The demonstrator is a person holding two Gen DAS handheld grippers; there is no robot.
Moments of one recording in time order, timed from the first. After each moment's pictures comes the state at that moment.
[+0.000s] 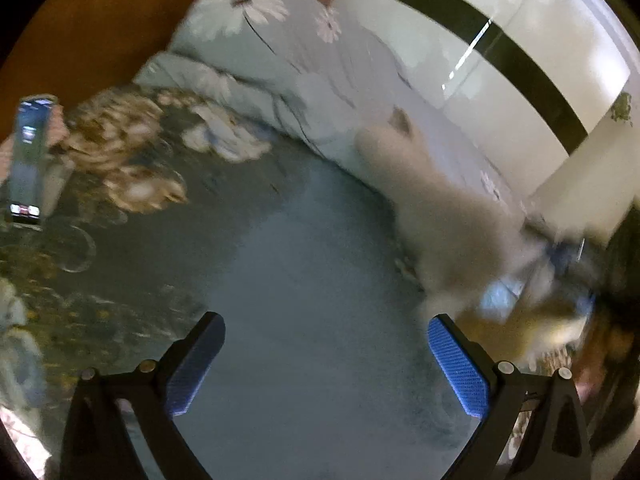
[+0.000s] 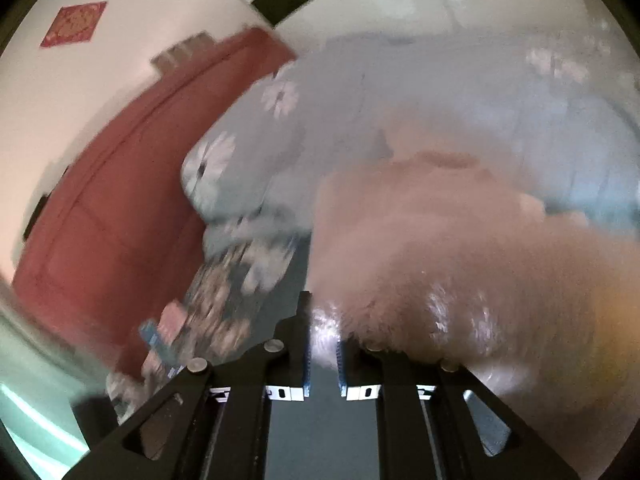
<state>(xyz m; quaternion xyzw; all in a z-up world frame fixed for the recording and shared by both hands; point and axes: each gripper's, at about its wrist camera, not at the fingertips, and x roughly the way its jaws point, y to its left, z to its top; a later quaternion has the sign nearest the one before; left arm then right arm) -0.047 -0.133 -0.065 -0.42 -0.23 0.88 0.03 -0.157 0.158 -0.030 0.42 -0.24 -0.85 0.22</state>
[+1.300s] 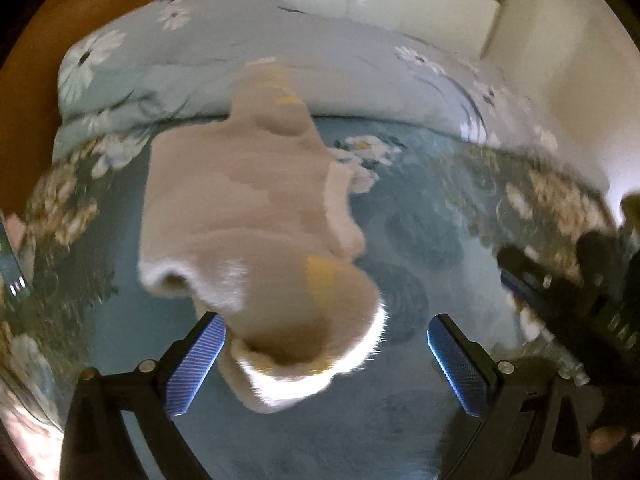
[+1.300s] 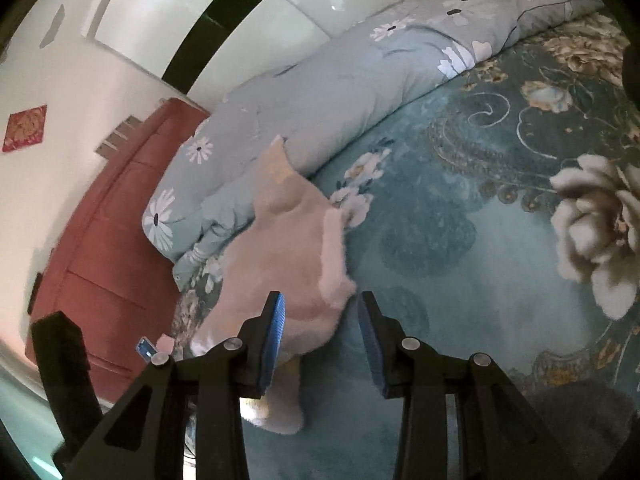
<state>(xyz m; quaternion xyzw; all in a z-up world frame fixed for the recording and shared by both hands) 0.013 0.096 -0.051 -0.51 0.02 0.85 0.12 0.020 0.290 -0.078 0.38 -0.37 -0.84 0.07</state>
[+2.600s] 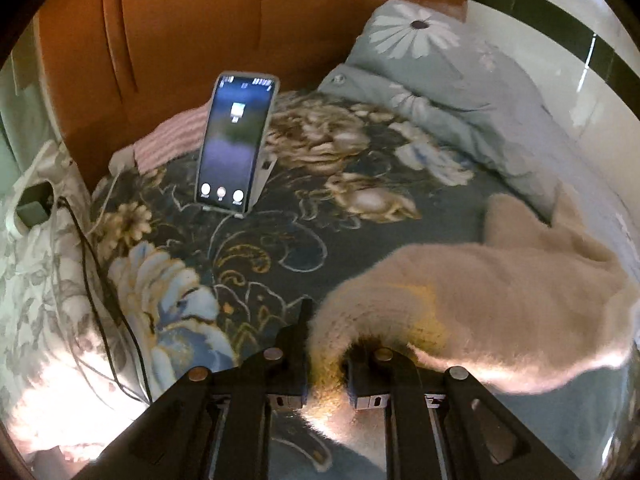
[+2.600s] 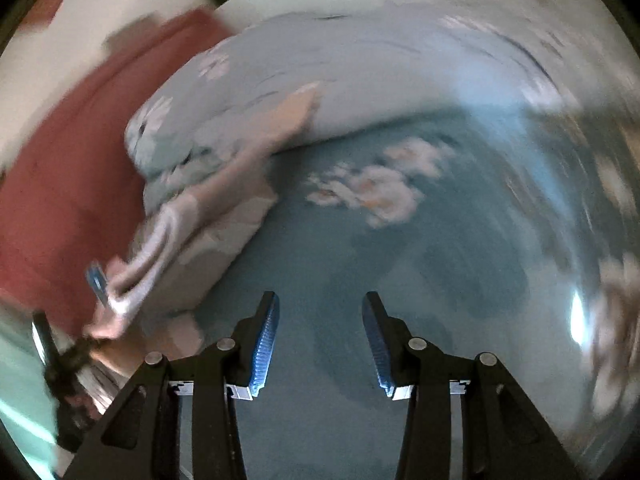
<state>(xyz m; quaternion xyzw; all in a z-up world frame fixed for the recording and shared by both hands) 0.005 -0.259 -0.105 -0.44 -0.17 0.85 -0.22 -0.073 0.189 -0.059 0.47 -0.14 -0.86 0.13</state>
